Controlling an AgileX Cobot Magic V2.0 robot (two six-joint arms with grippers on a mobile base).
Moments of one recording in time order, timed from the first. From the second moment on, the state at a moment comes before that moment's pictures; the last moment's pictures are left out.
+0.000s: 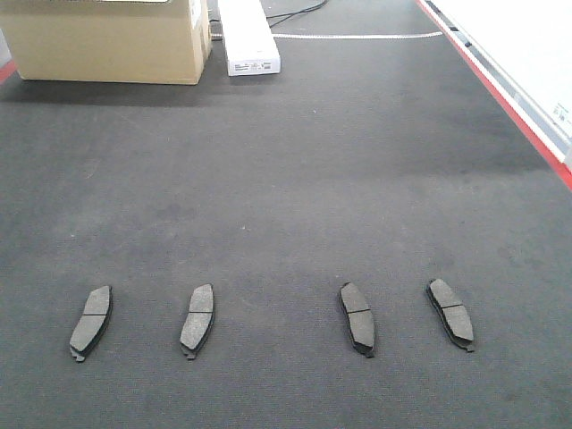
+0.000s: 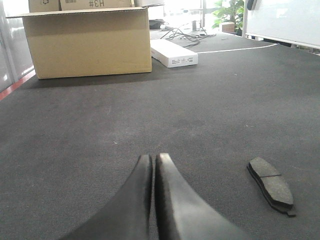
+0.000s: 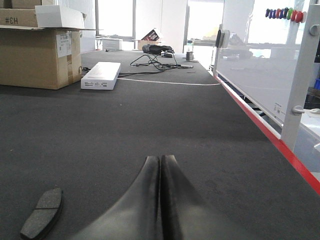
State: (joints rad) left arm -0.10 -0.01 0.03 0.11 0.13 -0.06; right arm 0.06 -0.01 0.03 -0.15 0.04 0.07
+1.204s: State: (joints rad) left arm -0.10 -0.01 0.03 0.11 0.13 -0.06; right arm 0.06 -0.01 0.03 -0.07 0.04 0.02
